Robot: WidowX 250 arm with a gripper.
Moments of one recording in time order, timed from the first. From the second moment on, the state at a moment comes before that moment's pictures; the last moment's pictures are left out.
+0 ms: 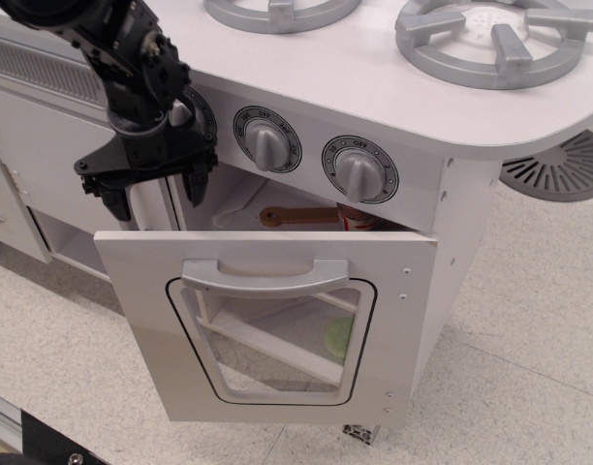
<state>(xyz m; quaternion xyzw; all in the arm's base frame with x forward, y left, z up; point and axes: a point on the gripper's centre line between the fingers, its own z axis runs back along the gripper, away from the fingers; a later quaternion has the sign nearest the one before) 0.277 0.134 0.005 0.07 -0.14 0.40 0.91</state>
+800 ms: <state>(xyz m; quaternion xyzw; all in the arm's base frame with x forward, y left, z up) 0.230 0.080 -0.028 0.02 -0.08 0.38 0.92</state>
